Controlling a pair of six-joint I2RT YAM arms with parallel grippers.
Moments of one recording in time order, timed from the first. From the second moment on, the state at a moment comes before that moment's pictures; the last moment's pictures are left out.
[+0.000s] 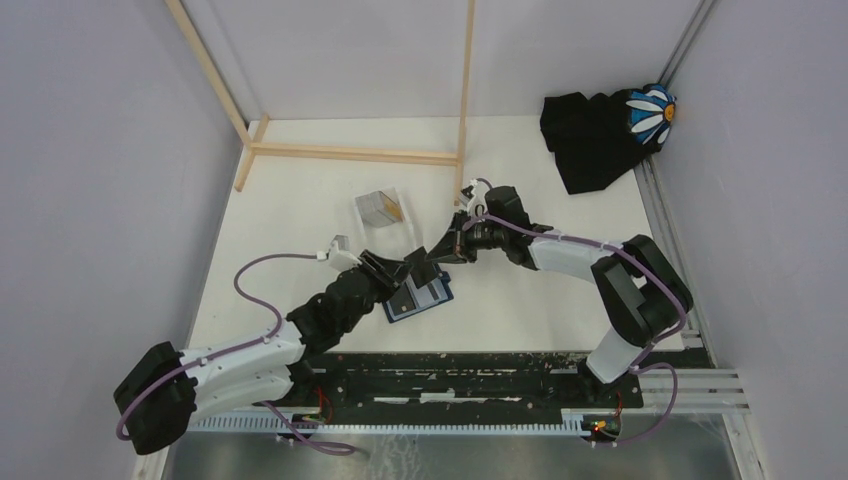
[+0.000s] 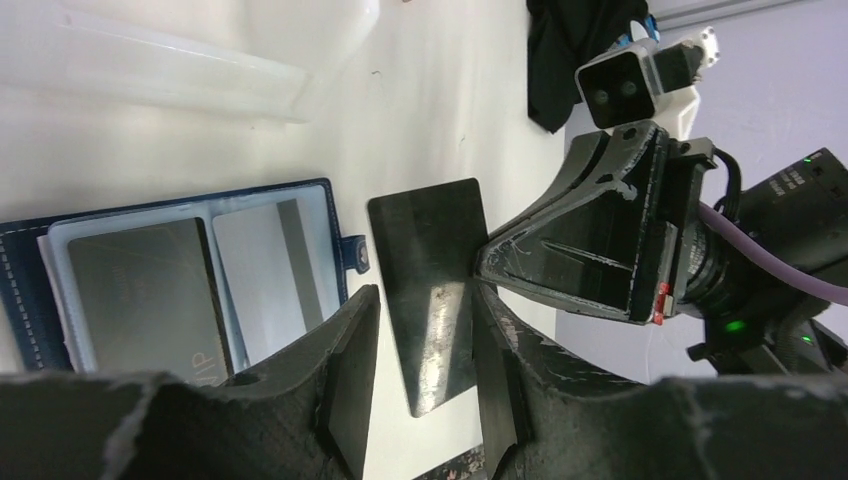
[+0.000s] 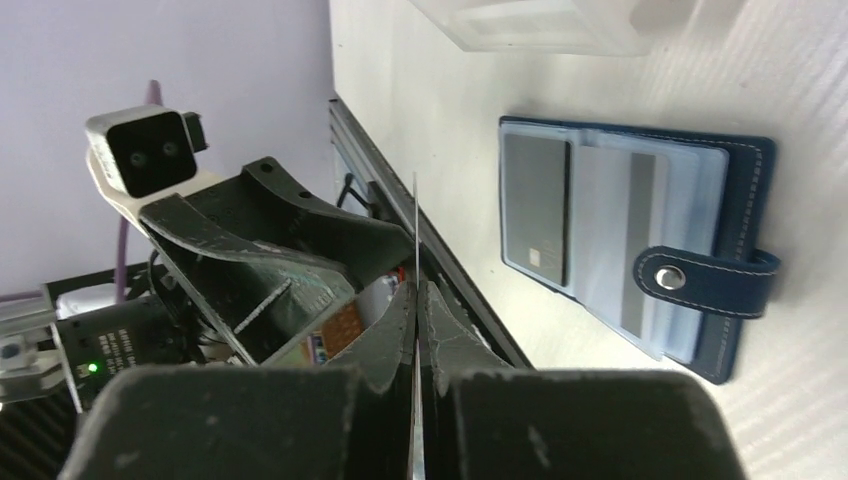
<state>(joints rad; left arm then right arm) -0.89 0.92 0.29 0.28 -0.42 -1.27 0.57 1.67 0.86 0.28 -0.75 1.02</state>
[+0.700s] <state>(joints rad) -0.91 1.01 0.33 0.05 -0.47 -1.29 0.68 1.62 1.12 -0.37 -0.43 0.55</state>
